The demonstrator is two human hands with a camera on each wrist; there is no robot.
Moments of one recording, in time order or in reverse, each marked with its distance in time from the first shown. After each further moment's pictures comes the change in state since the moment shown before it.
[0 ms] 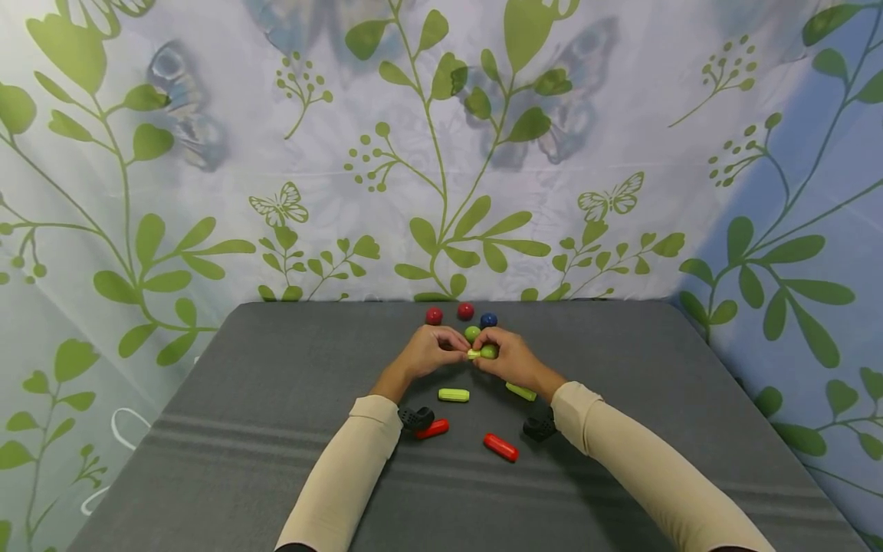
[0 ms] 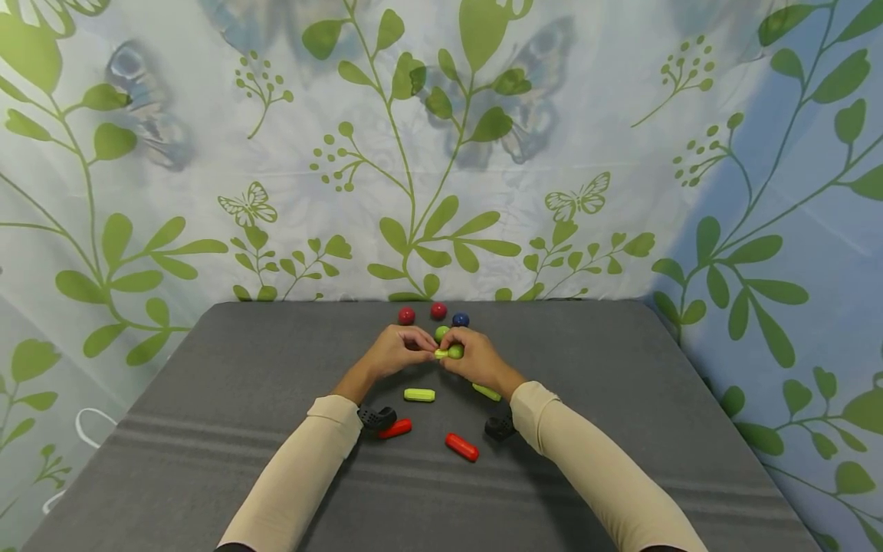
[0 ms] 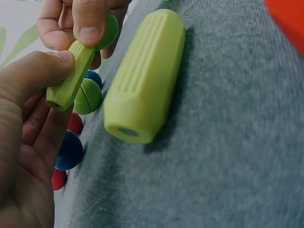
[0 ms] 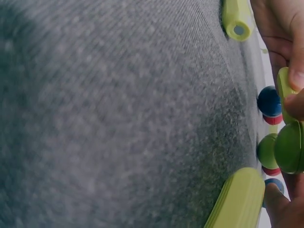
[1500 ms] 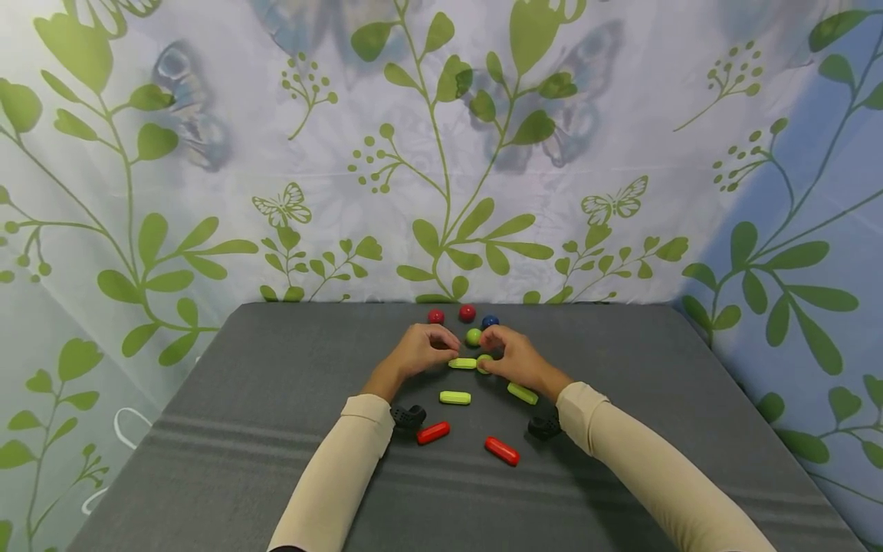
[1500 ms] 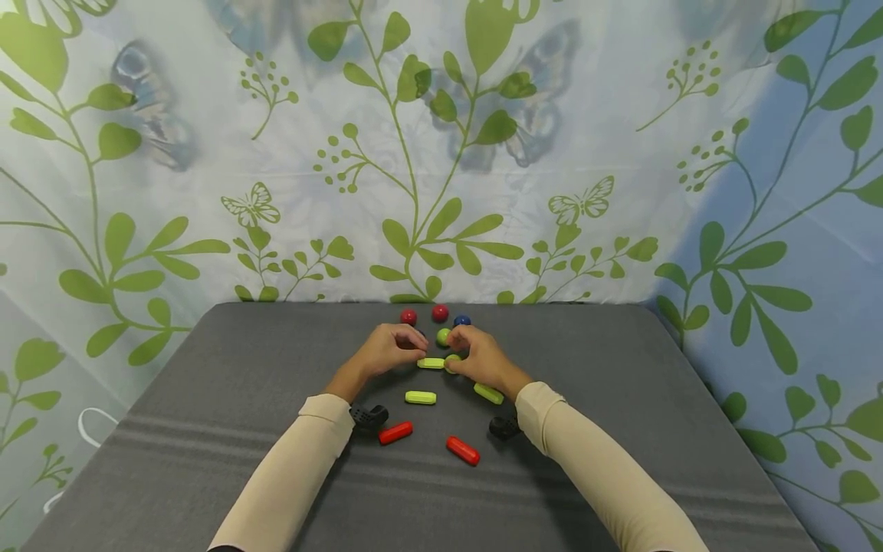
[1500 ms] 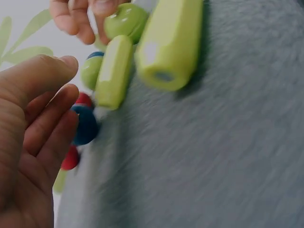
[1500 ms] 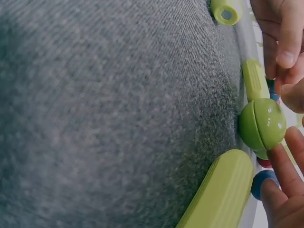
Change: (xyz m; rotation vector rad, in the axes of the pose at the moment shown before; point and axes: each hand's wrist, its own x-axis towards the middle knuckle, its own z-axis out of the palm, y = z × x) left_hand -0.005 -0.001 -0.020 0.059 0.014 -0.005; right_hand 0.005 0.000 -0.008 -0.039 -0.042 0.096
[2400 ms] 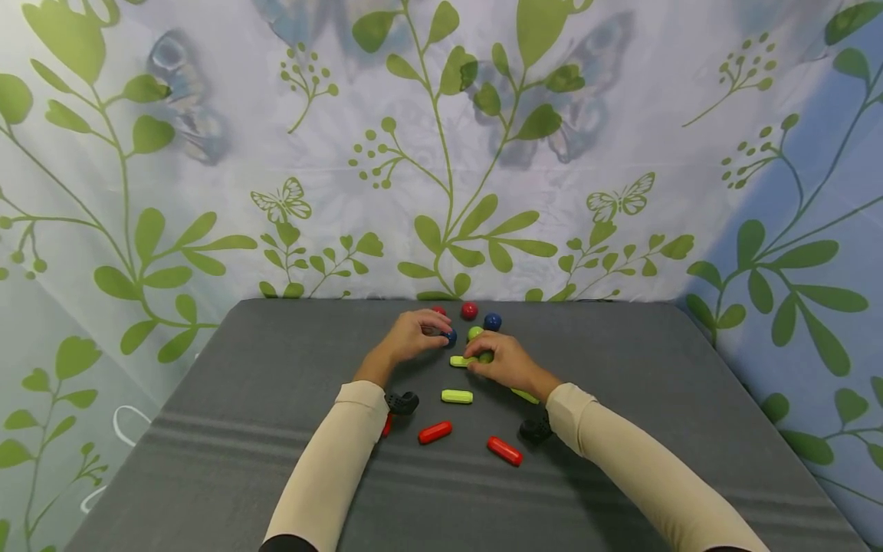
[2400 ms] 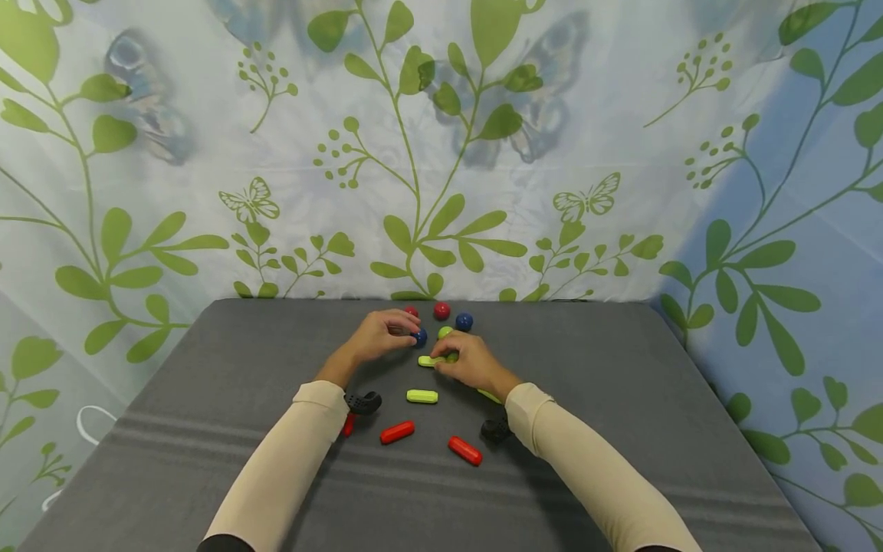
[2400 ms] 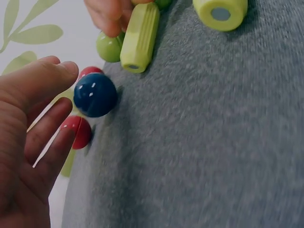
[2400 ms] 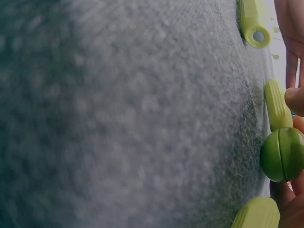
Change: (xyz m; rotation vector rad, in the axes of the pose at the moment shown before) left_hand 0.007 -0.006 -0.026 0.163 0.015 0.008; right_hand 0.010 0.001 0.021 -0.004 -0.008 -0.172
